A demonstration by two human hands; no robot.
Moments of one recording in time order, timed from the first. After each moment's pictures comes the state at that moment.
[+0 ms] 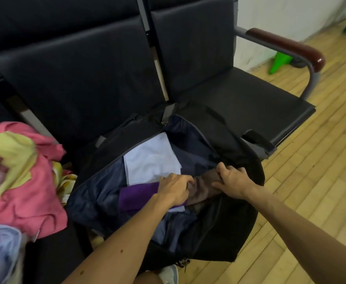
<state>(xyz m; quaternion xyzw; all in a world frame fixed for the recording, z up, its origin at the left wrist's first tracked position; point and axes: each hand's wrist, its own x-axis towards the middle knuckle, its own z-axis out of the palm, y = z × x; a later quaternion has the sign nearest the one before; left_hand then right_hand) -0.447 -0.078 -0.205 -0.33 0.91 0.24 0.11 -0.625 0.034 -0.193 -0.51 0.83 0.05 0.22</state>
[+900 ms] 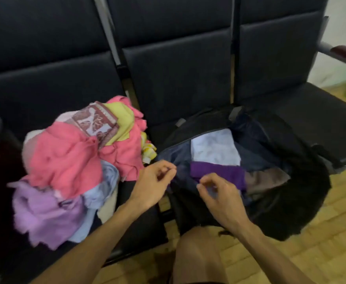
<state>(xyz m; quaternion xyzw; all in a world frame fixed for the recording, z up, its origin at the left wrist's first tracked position) -0.191 -0.050 -0.118 -0.47 0.72 0.42 -0.30 -0.375 0.053 -0.124 -0.57 0.70 -0.38 0.18</state>
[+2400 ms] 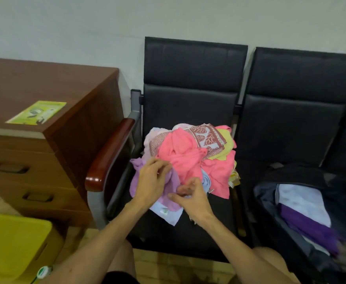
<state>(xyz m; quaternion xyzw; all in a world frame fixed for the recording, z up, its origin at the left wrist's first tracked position) 0.118 -0.002 -0.050 -0.60 0.64 0.15 -0.46 -0.039 0.005 -0.089 -0.57 0.53 -0.39 0.49</state>
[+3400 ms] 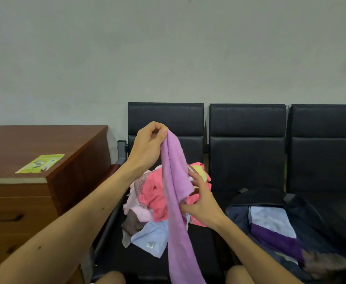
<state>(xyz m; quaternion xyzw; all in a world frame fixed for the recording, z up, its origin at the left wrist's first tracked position) 0.053 0.049 0.175 -0.44 0.67 0.19 -0.57 -0.125 0.082 0.056 -0.68 0.45 -0.44 0.38</state>
